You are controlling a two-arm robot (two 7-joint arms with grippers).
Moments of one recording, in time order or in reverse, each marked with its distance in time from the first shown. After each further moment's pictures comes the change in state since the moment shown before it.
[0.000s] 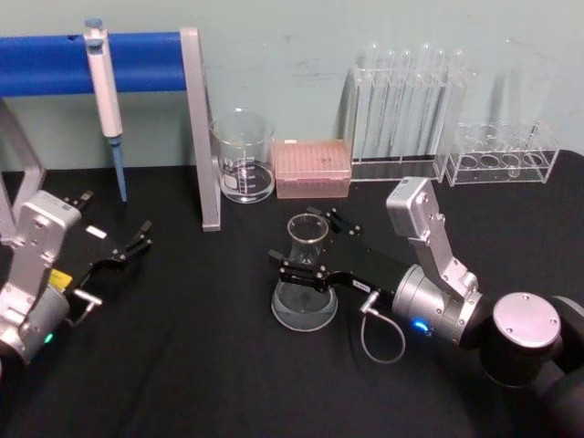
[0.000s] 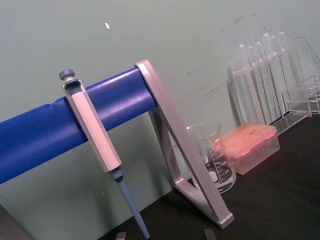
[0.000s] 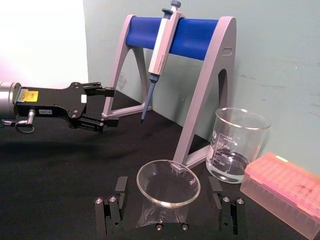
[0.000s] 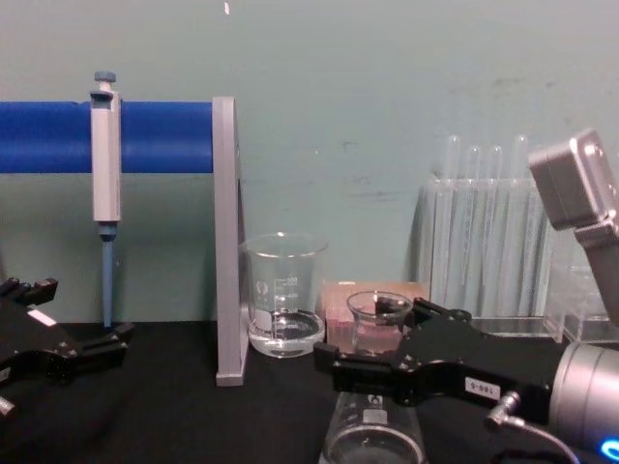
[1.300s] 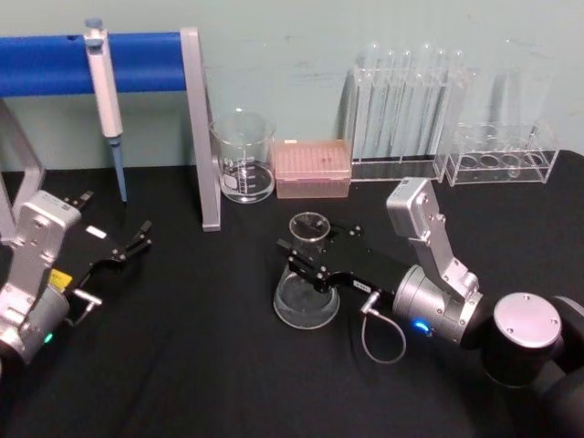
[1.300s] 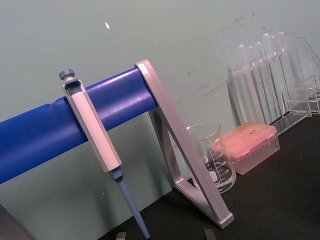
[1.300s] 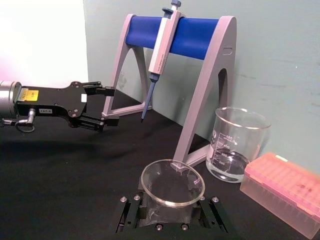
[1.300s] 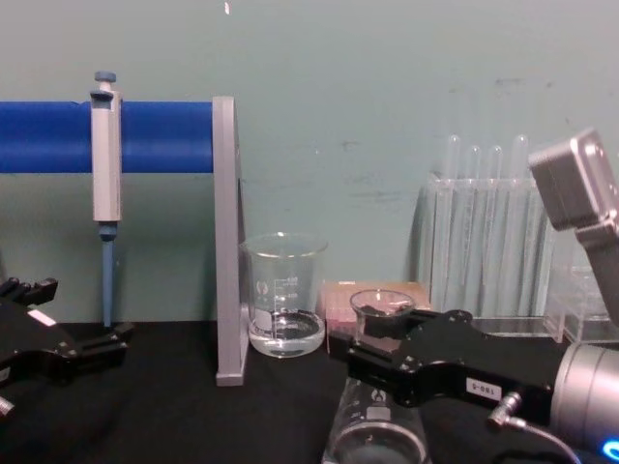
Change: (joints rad) left arm 0.000 0.000 0.000 0.000 0.000 0.000 0.000; right arm -0.002 0.002 0.001 -0.004 -0.003 0.003 -0.001
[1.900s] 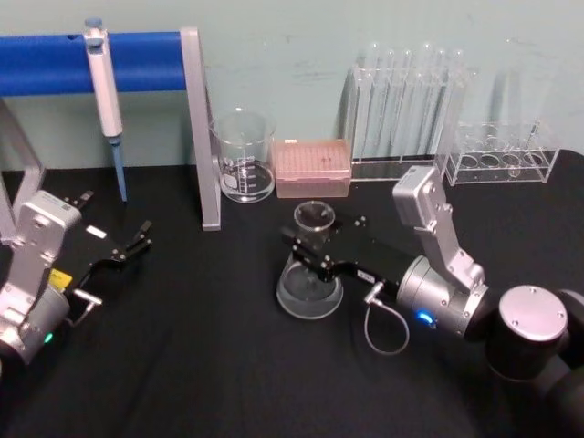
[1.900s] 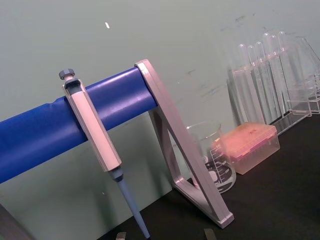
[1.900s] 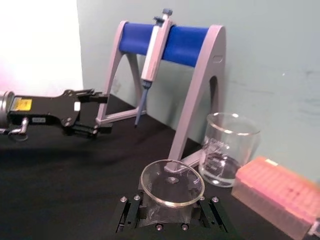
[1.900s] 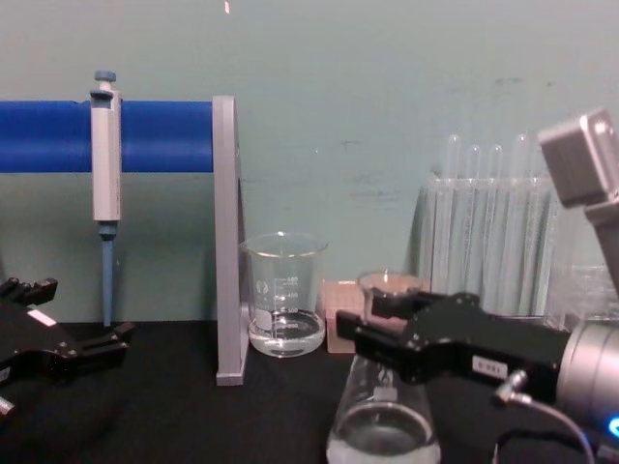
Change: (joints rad) left arm 0.000 0.000 0.000 0.000 0.000 0.000 0.000; right arm -0.003 0.005 0.012 -0.029 0.008 0.021 -0.015
